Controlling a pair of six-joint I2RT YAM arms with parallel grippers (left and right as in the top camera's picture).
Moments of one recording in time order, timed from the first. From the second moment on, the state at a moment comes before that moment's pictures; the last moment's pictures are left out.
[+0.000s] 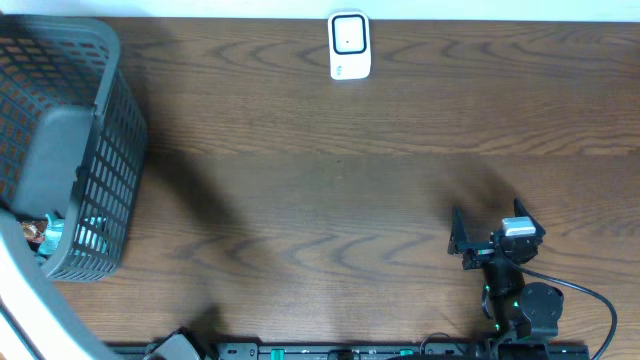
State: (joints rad) left arm 0.67 1.35 1.61 -0.49 -0.05 -0.23; right arm -0.01 0.01 0.01 -0.06 -0.11 -0.05
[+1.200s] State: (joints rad) left arm -0.54 2.01 1.56 -0.70 0.26 -0.64; right arm -0.01 0.01 0.01 -0.06 -0.11 -0.05
